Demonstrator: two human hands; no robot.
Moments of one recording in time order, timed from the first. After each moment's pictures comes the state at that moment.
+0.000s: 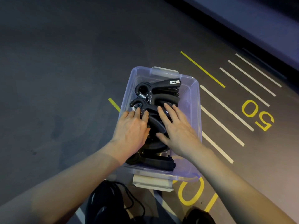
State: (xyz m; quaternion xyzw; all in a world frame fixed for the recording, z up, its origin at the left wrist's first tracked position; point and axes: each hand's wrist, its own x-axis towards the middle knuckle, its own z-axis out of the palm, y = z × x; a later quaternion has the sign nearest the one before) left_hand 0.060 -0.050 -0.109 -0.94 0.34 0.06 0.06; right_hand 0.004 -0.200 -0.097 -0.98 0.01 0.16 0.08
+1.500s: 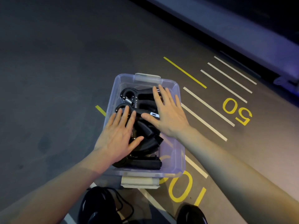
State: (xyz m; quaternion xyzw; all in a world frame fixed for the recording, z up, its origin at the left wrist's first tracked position) left_hand 0.057 -0.036 -0.116 -0.93 0.37 0.03 0.00; right_hand 0.033 -0.223 -0.086 -0.99 0.05 0.03 0.11
